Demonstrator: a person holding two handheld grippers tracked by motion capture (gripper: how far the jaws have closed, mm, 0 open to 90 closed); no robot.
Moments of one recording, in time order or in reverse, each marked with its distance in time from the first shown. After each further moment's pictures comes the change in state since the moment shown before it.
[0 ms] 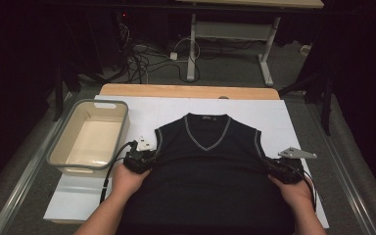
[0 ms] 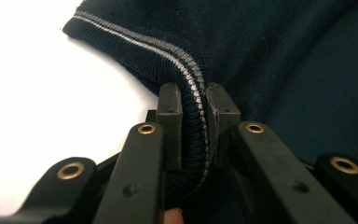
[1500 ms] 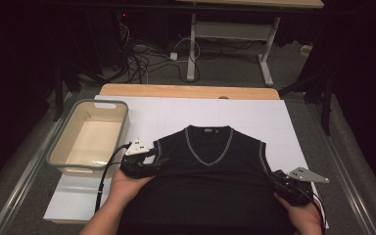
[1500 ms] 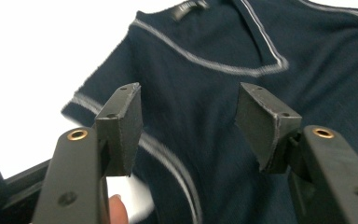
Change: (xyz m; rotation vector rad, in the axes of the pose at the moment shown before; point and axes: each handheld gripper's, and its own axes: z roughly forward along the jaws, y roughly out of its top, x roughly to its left) left arm -0.010 0.016 -0.026 -0.163 -0.118 -0.048; right arm 0.016 -0.040 -0.032 -0.046 -0.004 -0.007
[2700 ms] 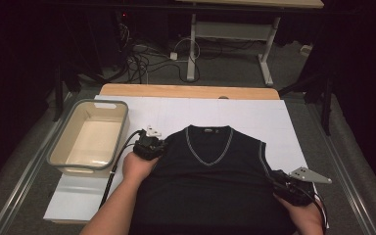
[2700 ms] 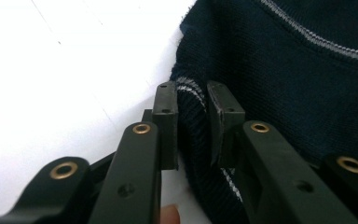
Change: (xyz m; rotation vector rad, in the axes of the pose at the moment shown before) left arm 0.039 0.007 0.068 0.161 0.154 -0.010; right arm -0.002 0.002 -0.003 -0.040 0.018 0.026
